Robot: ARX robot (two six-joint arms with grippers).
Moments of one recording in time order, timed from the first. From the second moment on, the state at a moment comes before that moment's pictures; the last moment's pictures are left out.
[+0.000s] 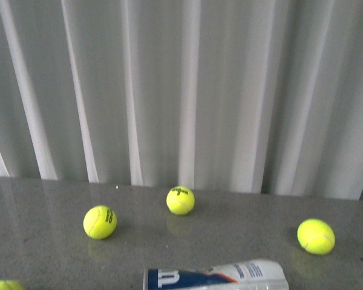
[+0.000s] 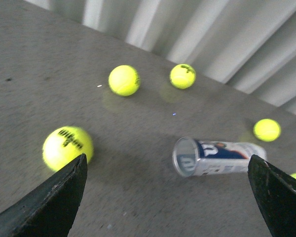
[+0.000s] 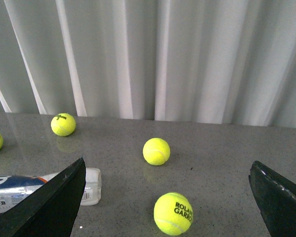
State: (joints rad) left arm 0.08 0.63 0.19 0.14 0.26 -0.31; right arm 0.00 0.00 0.00 0.00 0.00 0.00
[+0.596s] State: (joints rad) left arm -0.03 1.95 0.74 0.47 0.72 -0.32; right arm 0.00 0.00 0.00 0.00 0.00 0.00
